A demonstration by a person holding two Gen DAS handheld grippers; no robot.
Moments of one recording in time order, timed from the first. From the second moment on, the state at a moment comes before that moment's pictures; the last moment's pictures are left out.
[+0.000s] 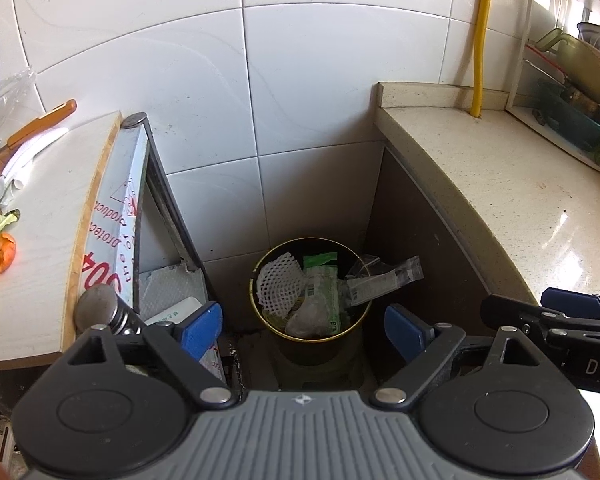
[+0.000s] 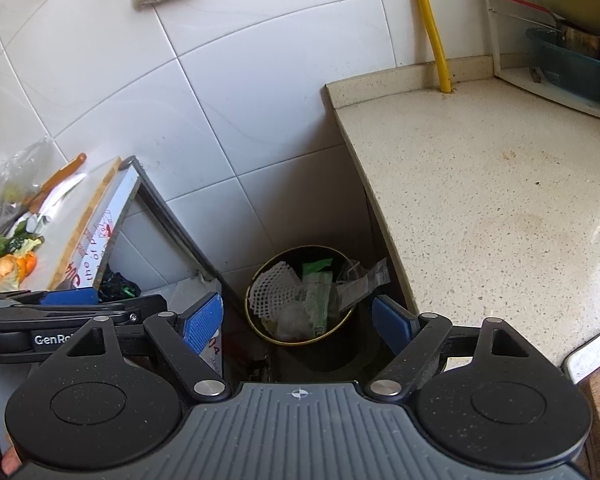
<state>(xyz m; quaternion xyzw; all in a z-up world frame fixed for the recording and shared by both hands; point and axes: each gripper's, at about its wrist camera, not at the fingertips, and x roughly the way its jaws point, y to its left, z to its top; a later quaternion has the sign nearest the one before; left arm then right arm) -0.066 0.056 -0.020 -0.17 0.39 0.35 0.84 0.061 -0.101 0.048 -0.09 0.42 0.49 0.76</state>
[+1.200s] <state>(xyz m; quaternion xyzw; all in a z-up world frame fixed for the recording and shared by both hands) -0.074 0.057 -0.021 -0.18 0.39 0.36 0.83 0.061 -0.097 0.039 -0.11 0.43 0.50 0.74</state>
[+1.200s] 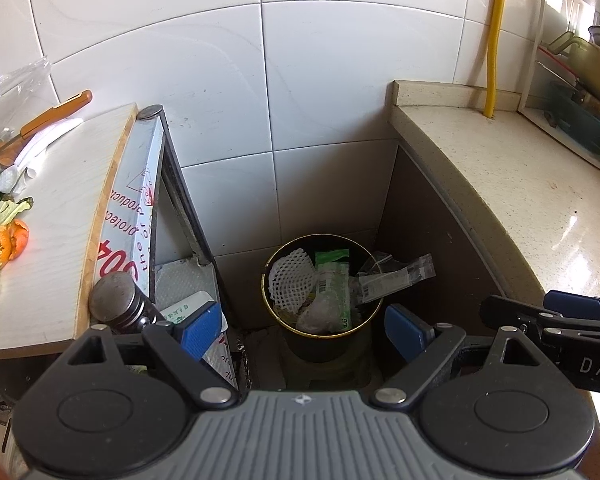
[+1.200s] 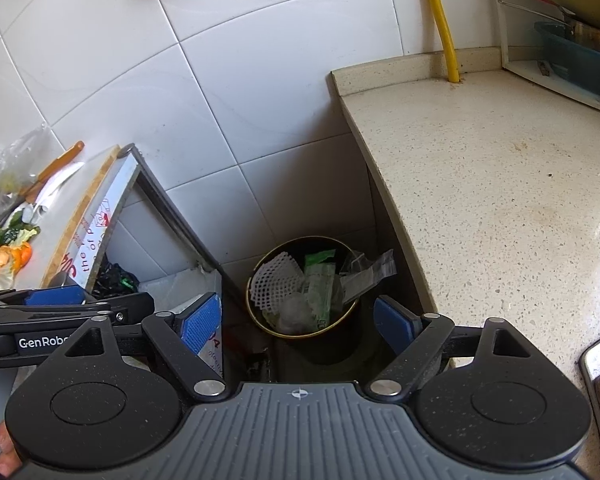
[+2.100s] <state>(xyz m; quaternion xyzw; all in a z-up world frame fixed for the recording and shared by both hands) -0.074 0.052 -0.035 -0.18 0.41 0.35 0.82 0.061 -0.100 0.034 -0.12 0.44 0.50 0.74</state>
